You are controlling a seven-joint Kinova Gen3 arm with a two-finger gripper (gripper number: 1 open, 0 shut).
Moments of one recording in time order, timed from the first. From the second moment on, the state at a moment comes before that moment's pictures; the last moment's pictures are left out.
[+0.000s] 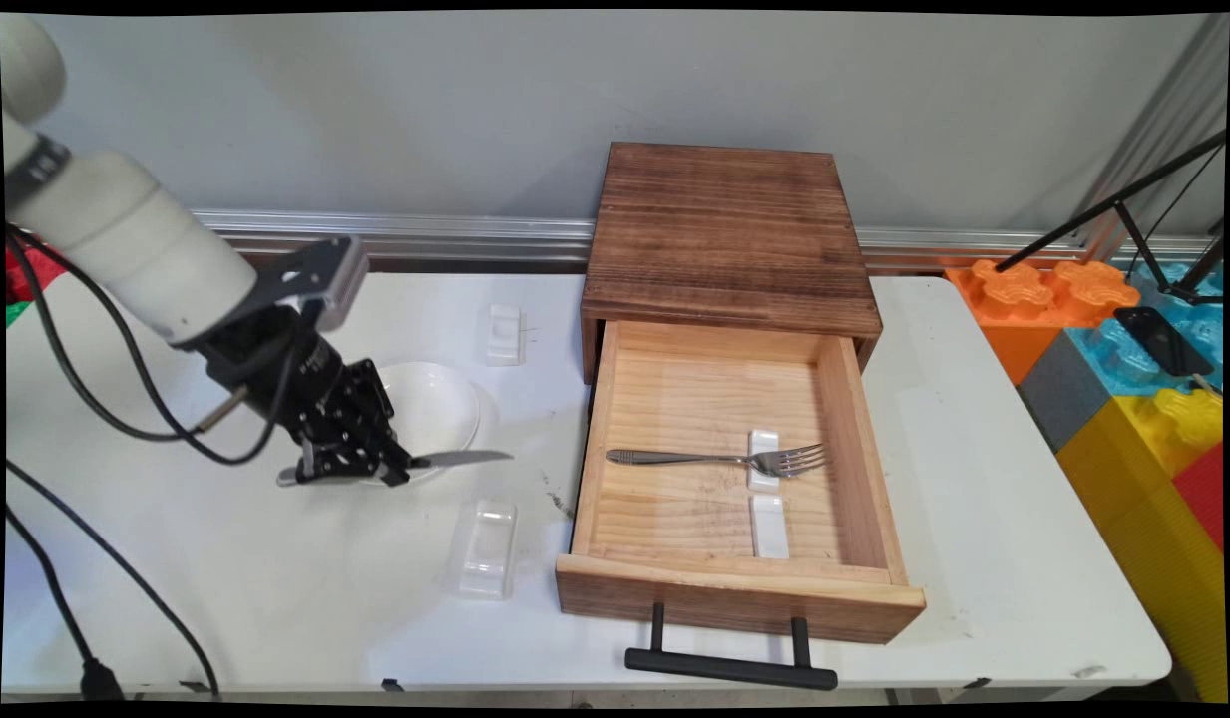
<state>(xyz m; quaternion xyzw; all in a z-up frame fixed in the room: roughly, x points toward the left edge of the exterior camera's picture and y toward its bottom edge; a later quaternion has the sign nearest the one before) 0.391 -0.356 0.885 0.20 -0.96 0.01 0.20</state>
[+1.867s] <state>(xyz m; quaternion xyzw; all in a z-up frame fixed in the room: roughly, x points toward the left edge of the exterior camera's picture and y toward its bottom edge) 0.203 -0.423 0.952 0.15 -0.94 0.01 0.29</state>
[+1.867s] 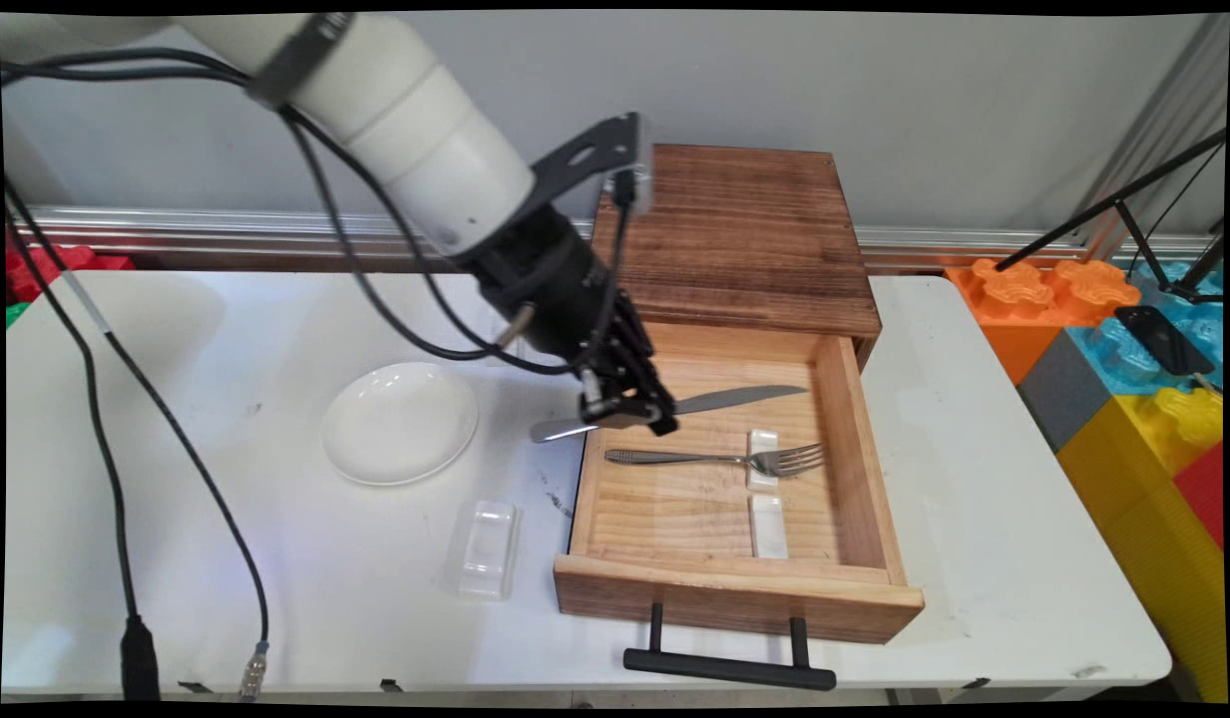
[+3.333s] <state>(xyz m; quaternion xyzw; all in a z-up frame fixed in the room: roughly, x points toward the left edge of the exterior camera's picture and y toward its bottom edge) 0.134 -0.437 0.840 0.12 -0.95 0.03 0.30</state>
